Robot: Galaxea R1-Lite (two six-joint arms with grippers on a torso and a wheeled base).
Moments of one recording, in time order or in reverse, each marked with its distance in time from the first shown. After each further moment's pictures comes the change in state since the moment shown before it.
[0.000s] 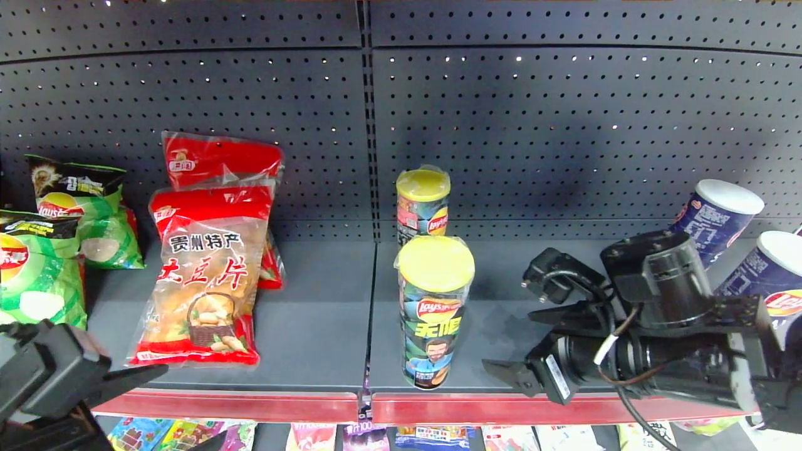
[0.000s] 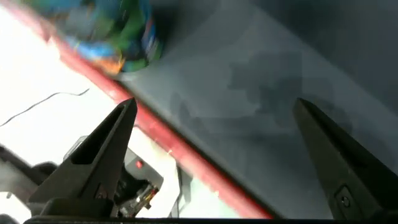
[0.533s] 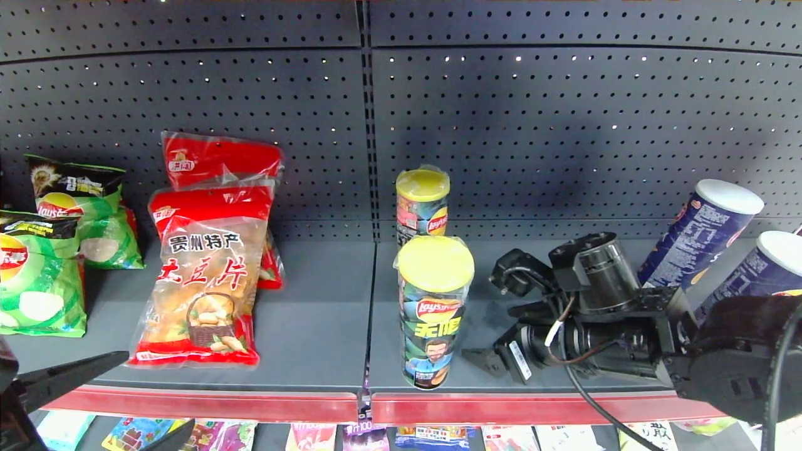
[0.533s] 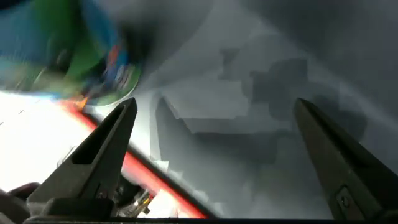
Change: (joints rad) left arm 0.024 -0.132 -0.019 0.013 0.004 -0.004; right arm -0.022 0.157 -0.065 -0.061 -0.004 0.001
